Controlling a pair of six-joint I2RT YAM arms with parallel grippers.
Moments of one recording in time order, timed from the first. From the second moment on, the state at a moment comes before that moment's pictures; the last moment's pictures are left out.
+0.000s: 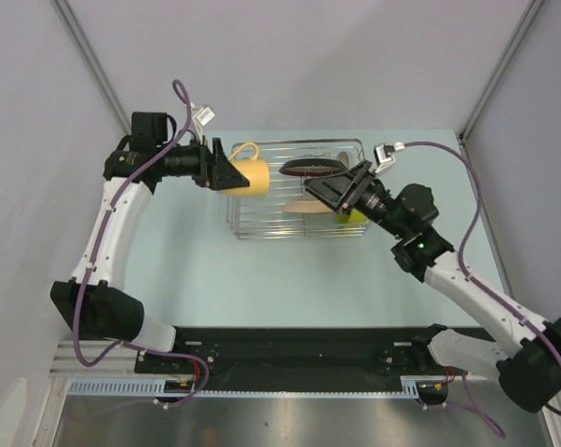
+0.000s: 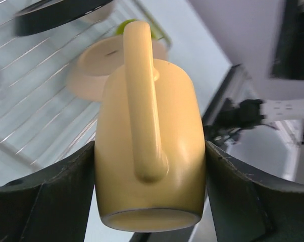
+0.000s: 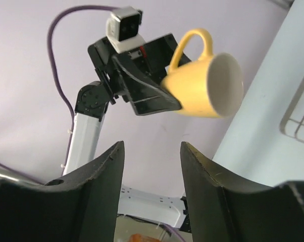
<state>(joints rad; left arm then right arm) -0.12 1.46 1.59 -0.81 1.00 -0.08 0.60 1.10 0.87 0.45 -0.35 1.24</state>
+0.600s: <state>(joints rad) -0.26 1.69 1.72 -1.05 0.34 0.38 0.42 0.78 0.73 0.15 -0.36 1.17</state>
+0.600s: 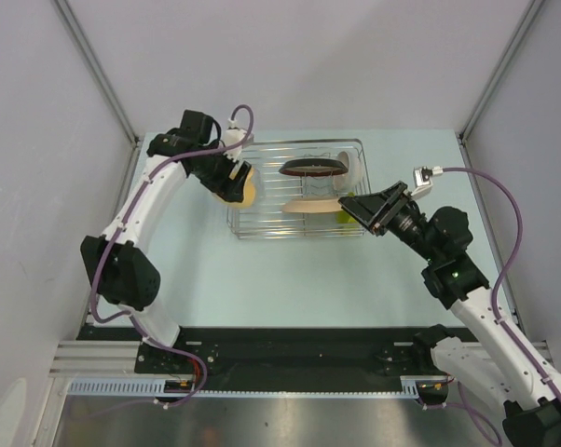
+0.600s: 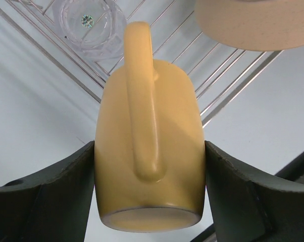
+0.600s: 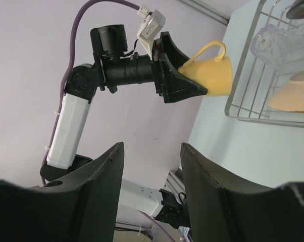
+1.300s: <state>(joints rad) -0.39 1.90 1.70 -0.91 0.09 0.47 0.32 0.68 0.64 0.12 -0.41 1.20</state>
